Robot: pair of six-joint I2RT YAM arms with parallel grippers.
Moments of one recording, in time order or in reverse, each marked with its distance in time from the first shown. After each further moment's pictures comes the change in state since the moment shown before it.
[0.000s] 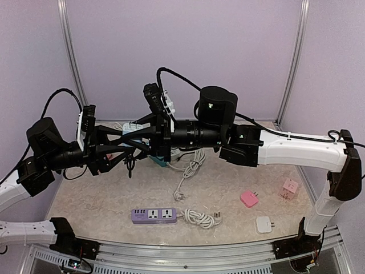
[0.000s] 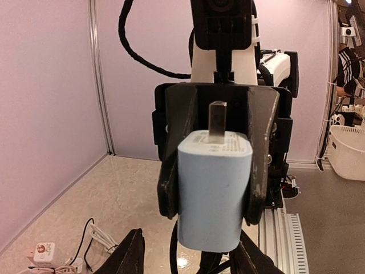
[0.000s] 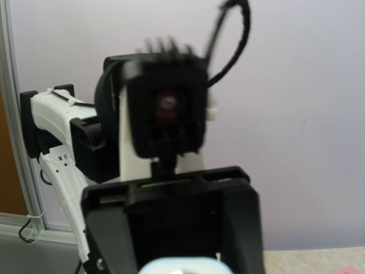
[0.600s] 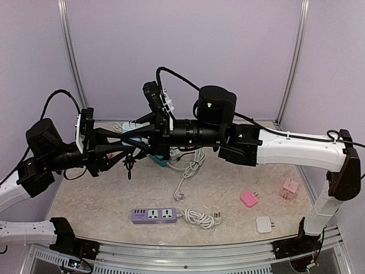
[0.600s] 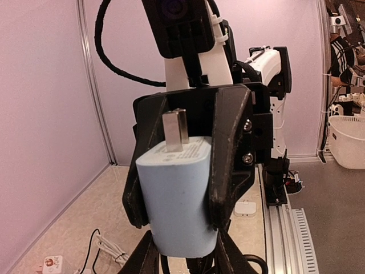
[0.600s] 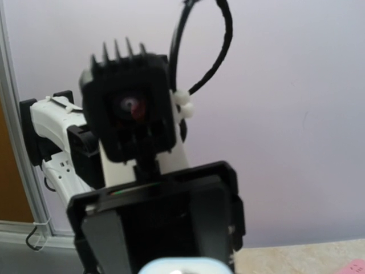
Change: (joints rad) left arm -0.008 -0.005 -0.011 0.024 0.017 0.042; right arm -0.002 0.008 0.012 -0.005 0.003 0.056
